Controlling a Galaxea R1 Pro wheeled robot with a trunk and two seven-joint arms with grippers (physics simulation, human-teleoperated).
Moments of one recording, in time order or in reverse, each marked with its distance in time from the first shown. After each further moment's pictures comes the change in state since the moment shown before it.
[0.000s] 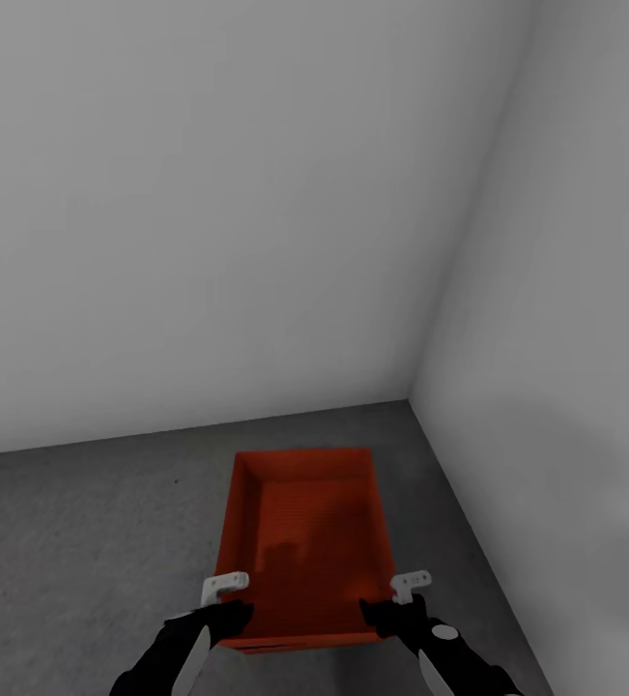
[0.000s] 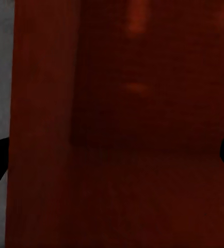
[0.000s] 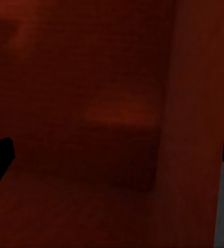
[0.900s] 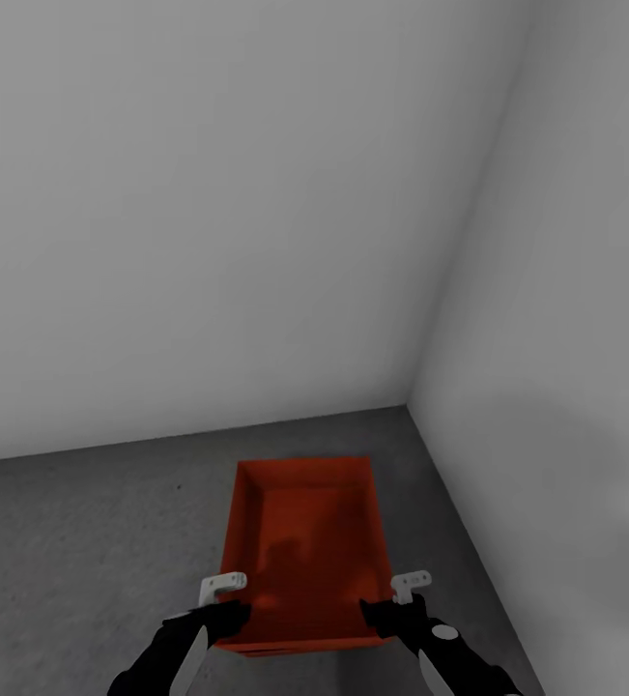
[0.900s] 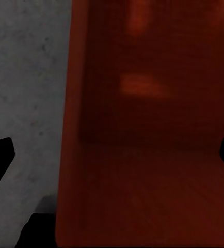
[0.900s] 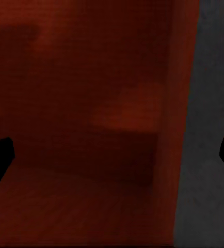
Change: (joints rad) left arm 0.000 0.007 0.001 0.000 -0.007 -0.001 0.002; right arm 0.000 0.000 0.000 0.000 0.000 0.000 -0.002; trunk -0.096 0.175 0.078
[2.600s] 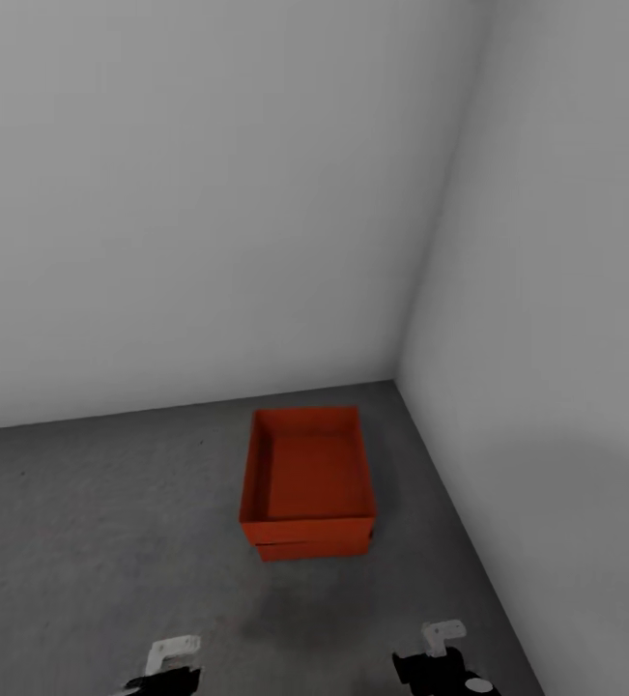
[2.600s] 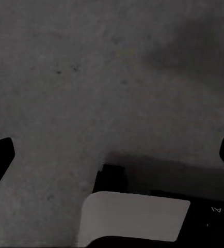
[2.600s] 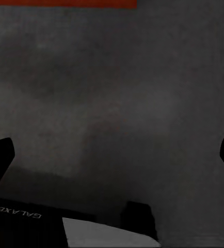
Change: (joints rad) left arm 0.002 0.139 0.008 0.354 -0.006 -0.288 0.004; right arm 0.000 -0.058 -0.005 0.243 -0.003 -0.099 -0.017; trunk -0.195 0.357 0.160
